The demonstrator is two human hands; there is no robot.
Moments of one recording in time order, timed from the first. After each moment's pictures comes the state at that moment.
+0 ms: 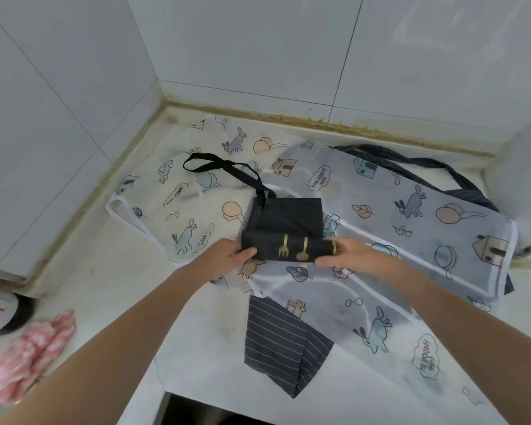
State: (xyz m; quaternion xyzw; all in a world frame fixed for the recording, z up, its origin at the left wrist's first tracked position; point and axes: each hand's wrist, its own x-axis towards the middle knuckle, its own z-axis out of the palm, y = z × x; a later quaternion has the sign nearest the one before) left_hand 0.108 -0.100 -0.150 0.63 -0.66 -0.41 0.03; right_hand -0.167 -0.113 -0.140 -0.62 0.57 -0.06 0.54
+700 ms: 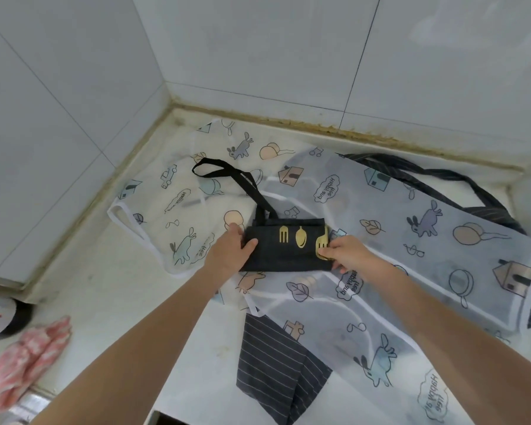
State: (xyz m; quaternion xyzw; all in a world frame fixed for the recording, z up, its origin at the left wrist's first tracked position) left_hand 0.085 -0.133 -0.165 0.75 -0.57 -0.31 0.08; right_hand -0.149 -0.156 -0.153 -0.52 0.68 -0.05 0.52
